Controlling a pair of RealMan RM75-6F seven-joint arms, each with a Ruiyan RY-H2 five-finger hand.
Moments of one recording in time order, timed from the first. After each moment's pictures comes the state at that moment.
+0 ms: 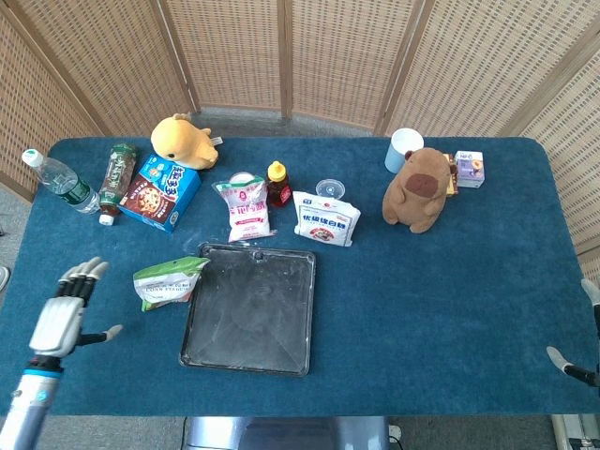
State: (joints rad) left arm -0.15 -1.46 -0.06 -1.29 1.55 1.38 -0.19; right arm -0.07 -0.94 0.09 -1.88 -1.41 1.61 -0.05
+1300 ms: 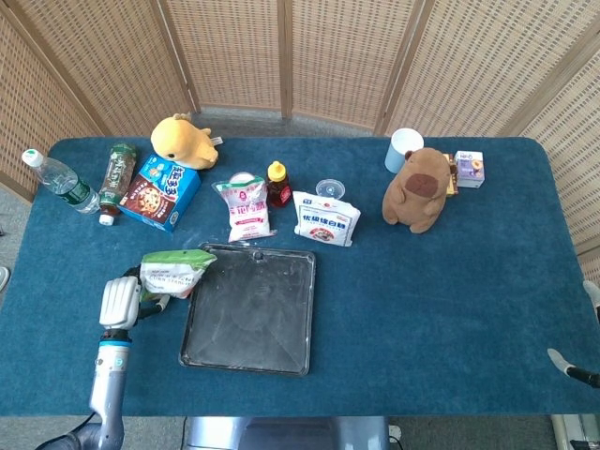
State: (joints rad) left arm -0.28 -1.83 -0.19 -1.06 1.37 1.33 -0.05; right arm -0.07 -0.91 0.09 -1.87 -1.41 1.57 0.03
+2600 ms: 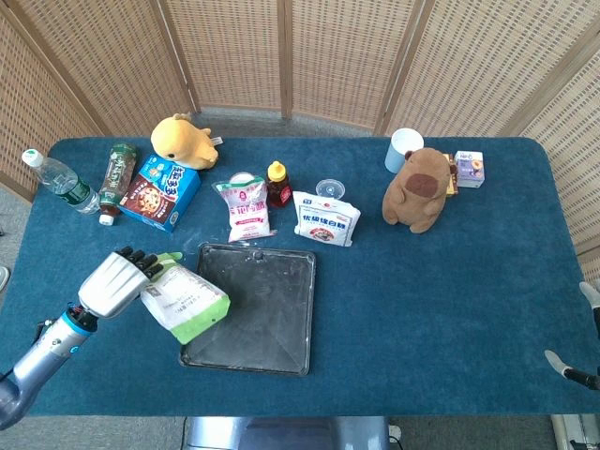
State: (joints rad) left arm -0.50 -1.38 0.00 -1.08 1.91 1.50 0.16; right arm -0.07 -0.91 0.08 -1.88 -1.42 1.58 0.04
